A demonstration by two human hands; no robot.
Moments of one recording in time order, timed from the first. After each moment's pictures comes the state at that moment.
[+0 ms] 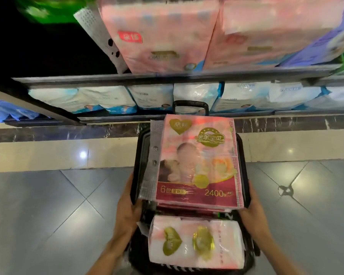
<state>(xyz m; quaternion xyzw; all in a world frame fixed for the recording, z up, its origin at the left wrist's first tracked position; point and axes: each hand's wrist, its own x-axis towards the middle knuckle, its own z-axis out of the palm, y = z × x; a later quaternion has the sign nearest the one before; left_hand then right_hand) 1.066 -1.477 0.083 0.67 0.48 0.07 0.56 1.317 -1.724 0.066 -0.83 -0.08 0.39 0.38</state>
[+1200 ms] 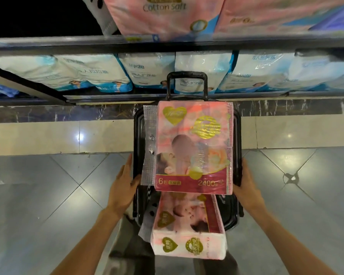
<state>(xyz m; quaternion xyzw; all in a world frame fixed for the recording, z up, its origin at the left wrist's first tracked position) 1.049 -1.442 -0.042 0.75 0.50 -0.11 0.41 1.338 -1.692 -0.003 -0.85 -0.15 0.42 0.28</state>
